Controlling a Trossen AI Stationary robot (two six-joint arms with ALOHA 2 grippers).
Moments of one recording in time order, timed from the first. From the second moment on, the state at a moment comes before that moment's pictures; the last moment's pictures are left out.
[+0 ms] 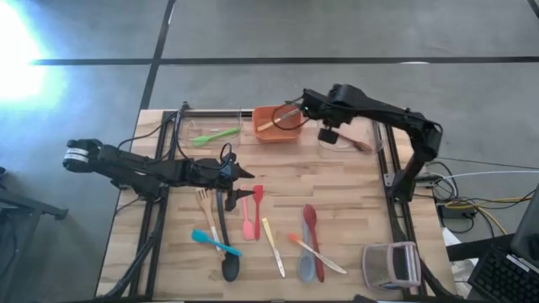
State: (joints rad) left arm -0.04 1.16 0.58 0.21 -0.08 -0.14; right arm -0.44 1.75 1.72 -1.42 0.56 -0.12
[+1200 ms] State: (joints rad) left arm -0.04 1.16 0.58 0.21 -0.07 -0.13; right arm -0.46 2.33 2.19 -1.53 0.77 -0.47
